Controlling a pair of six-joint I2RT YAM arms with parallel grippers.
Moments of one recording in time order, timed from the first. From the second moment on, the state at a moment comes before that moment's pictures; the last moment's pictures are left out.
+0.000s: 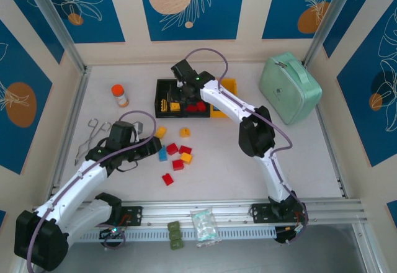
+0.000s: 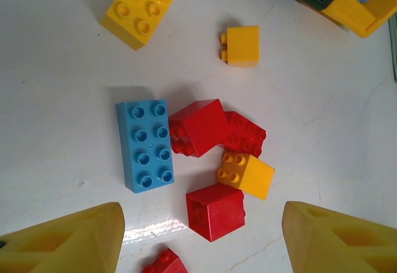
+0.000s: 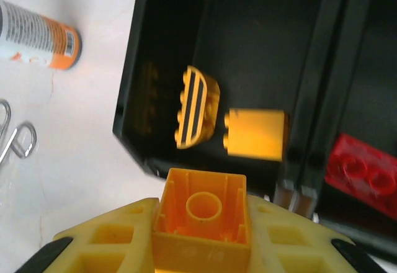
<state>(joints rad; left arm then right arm) -0.37 0.91 0.59 -0.53 0.30 -0.70 0.68 2.33 2.22 -0.84 -0.11 0.61</state>
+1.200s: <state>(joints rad) -0.36 0.91 0.58 -0.58 0.30 -0.70 0.69 1.89 1.78 -0.72 -0.13 0.56</state>
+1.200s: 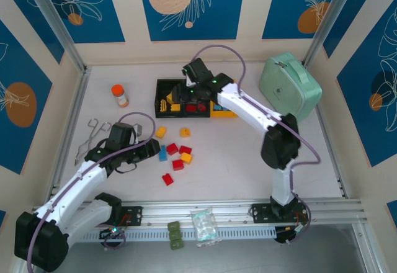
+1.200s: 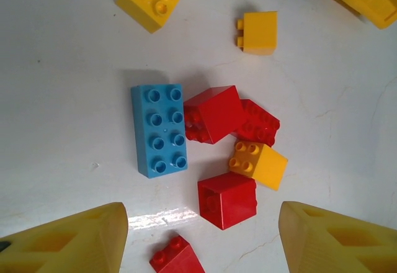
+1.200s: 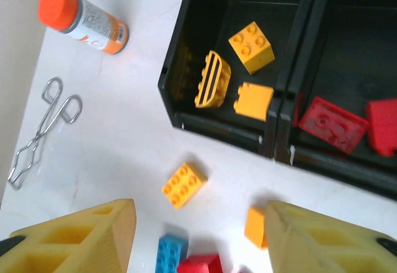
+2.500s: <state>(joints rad) -0.42 1.74 1.00 -0.41 0.01 -0.30 0.75 1.09 0.69 -0.44 -0.27 0.67</state>
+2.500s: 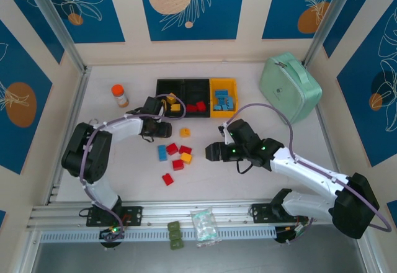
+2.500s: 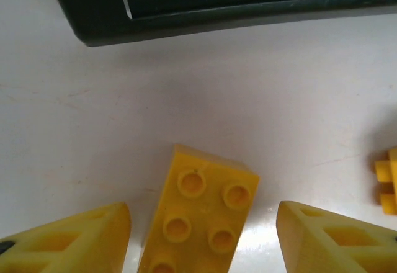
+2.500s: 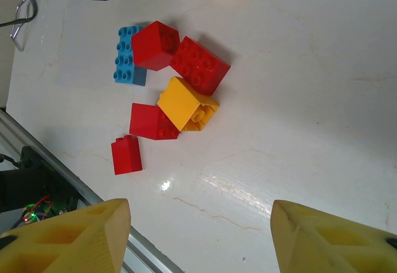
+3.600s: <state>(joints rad) -0.44 1.75 1.34 -0.58 -0.02 -0.32 0.80 1.14 0.67 -0.38 -0.26 0.72</state>
